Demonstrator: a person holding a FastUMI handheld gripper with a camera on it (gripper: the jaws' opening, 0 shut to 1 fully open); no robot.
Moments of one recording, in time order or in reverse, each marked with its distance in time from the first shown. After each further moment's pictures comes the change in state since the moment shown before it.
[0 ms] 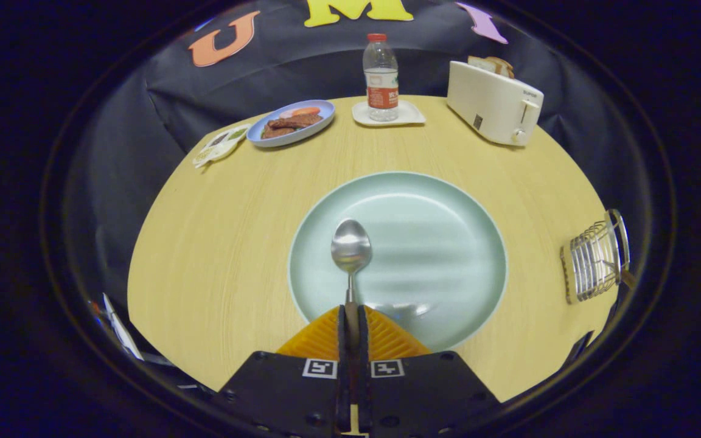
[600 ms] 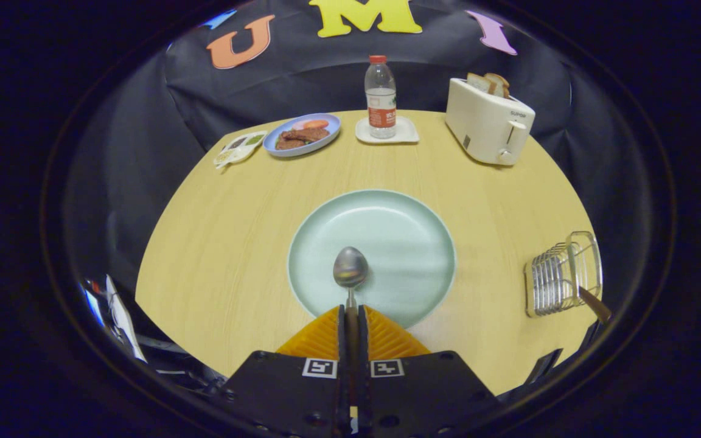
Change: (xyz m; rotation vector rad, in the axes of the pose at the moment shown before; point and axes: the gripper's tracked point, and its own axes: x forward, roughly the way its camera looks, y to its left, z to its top) arm -0.073 -0.039 0.003 -0.073 -0.022 0.058
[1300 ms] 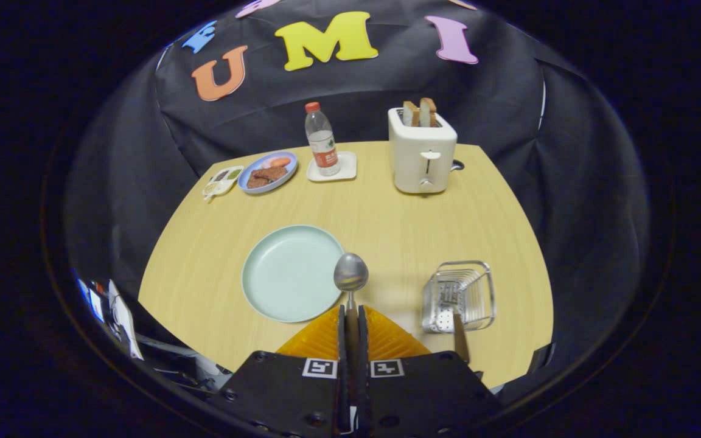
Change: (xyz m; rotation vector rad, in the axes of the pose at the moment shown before) arm -0.095 -0.140 0.030 0.031 -0.104 -0.033
